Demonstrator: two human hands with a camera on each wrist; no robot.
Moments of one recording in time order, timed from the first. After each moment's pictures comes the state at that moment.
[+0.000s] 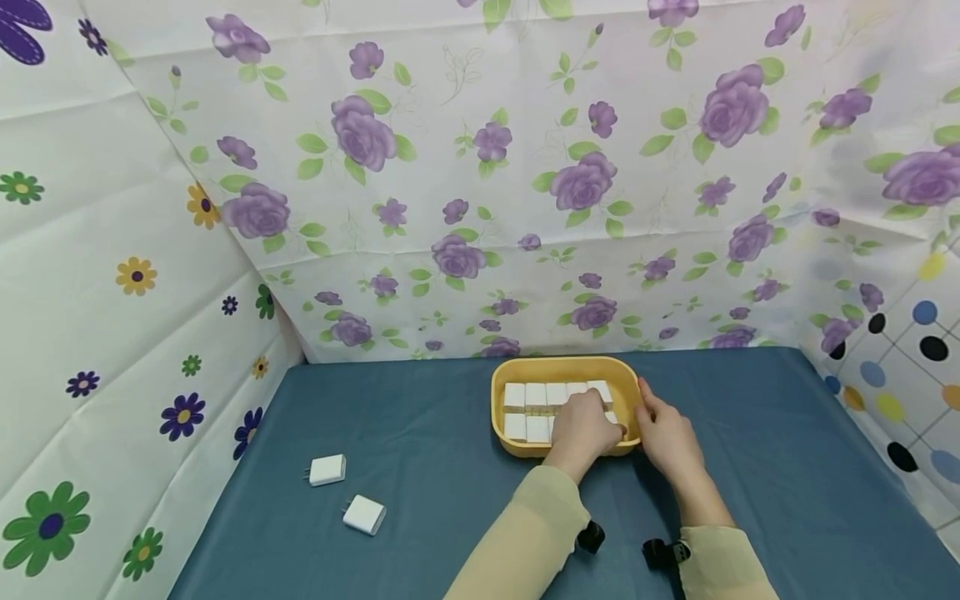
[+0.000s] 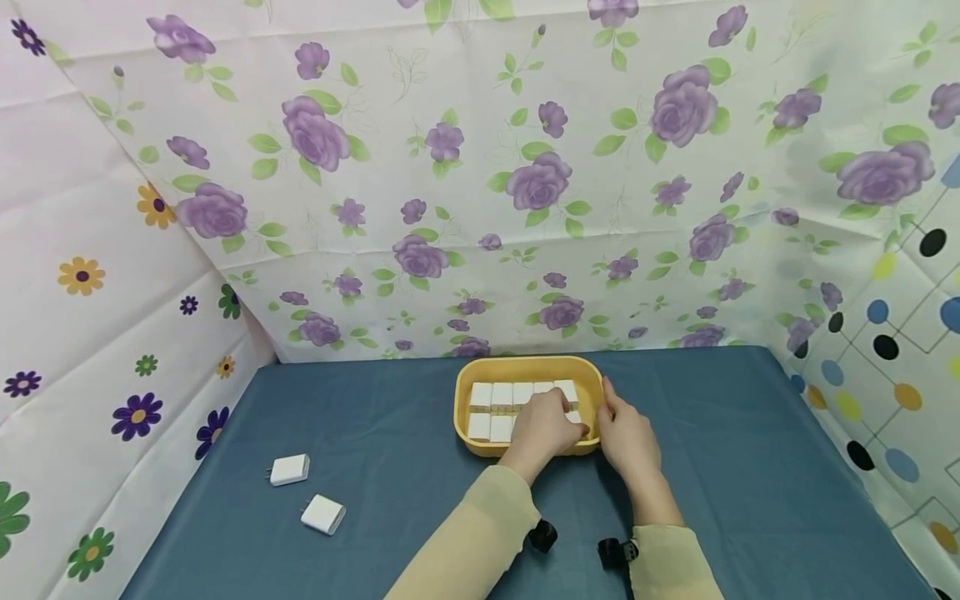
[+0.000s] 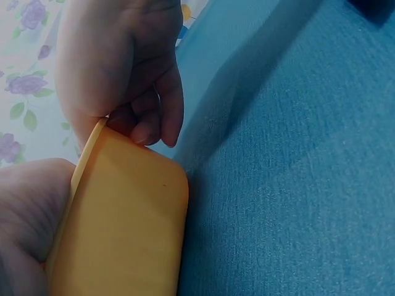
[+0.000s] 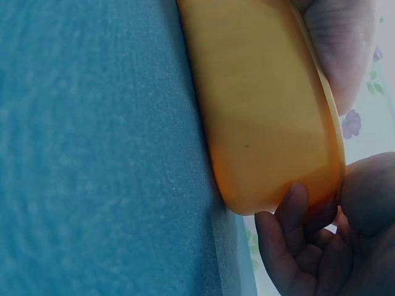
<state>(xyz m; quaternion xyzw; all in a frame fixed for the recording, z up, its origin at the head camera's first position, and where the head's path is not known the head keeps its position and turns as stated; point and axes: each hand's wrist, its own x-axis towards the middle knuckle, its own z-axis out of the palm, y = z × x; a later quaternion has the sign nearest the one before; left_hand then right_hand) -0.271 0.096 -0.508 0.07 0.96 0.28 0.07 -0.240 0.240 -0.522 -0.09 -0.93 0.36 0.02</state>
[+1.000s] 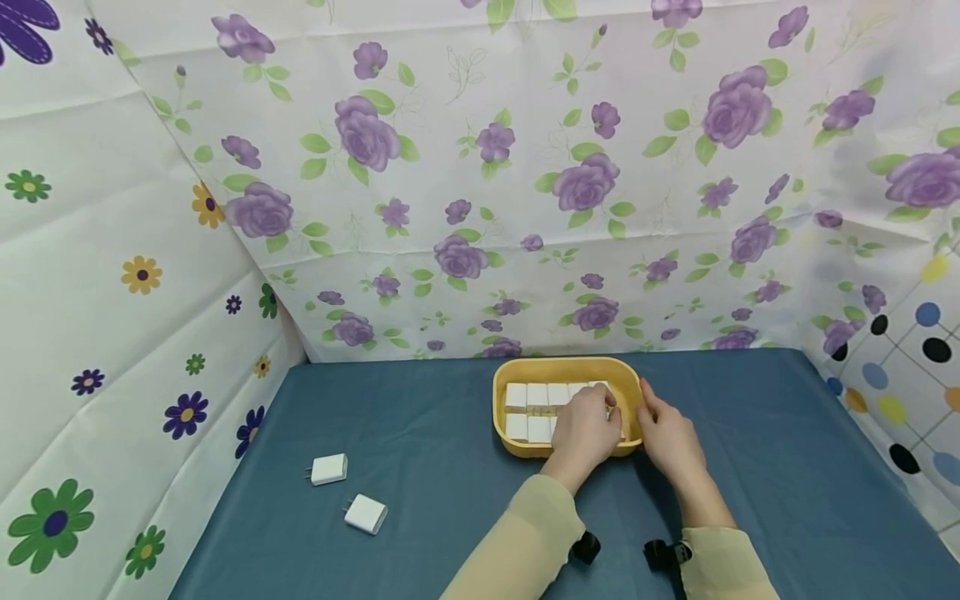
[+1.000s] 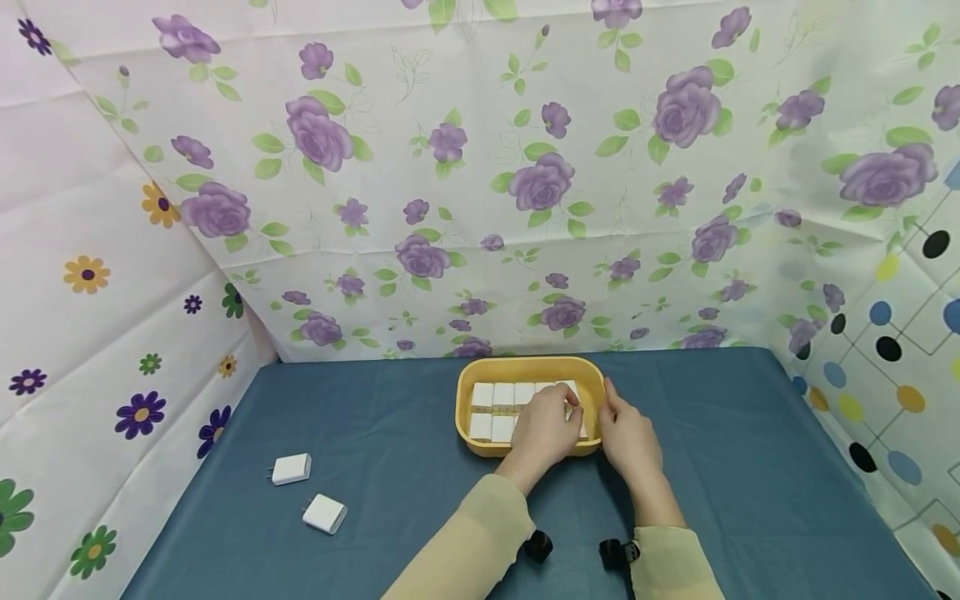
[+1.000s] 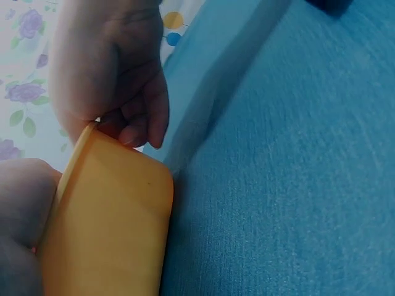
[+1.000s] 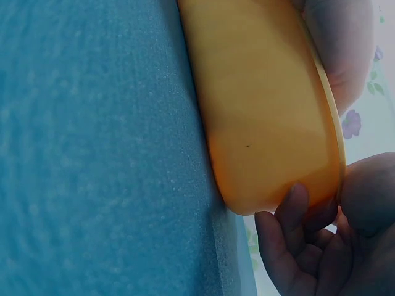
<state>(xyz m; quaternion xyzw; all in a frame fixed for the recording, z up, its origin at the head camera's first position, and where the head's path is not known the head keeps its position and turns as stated) -0.263 0.091 -0.513 0.14 0.95 0.28 -0.07 -0.241 0.240 -0.524 -0.09 -0.93 0.36 0.02</state>
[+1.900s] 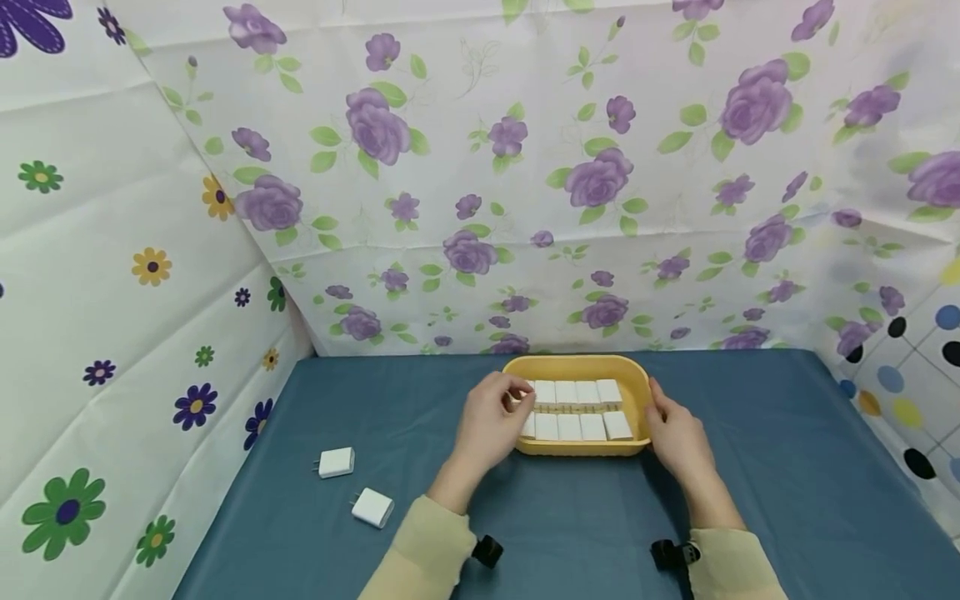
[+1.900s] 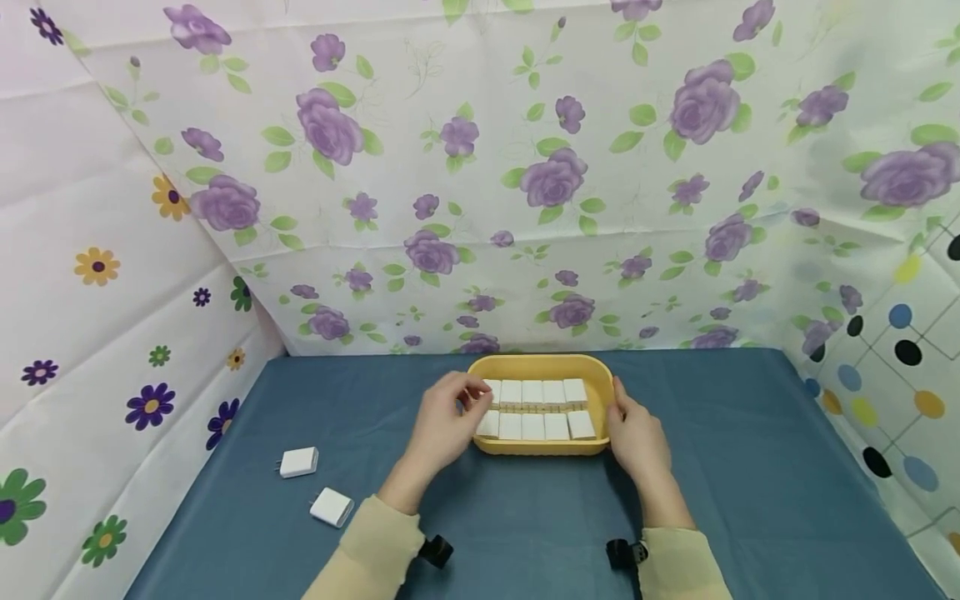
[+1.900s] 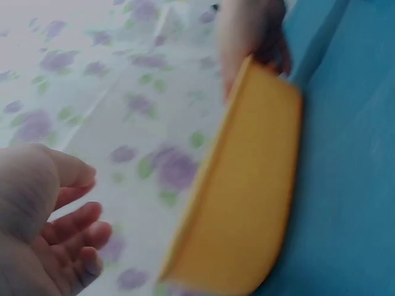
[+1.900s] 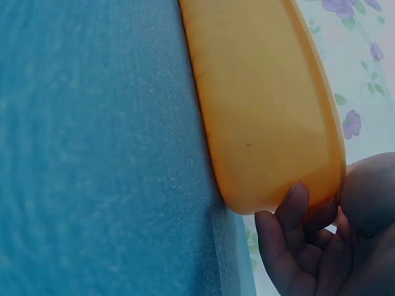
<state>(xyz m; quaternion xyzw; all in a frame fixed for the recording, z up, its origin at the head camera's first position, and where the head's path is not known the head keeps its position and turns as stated) -0.243 -0.061 -0.476 0.19 0.86 0.44 -0.17 -0.239 0.237 -0.519 -0.09 -0.93 0.37 -0.01</state>
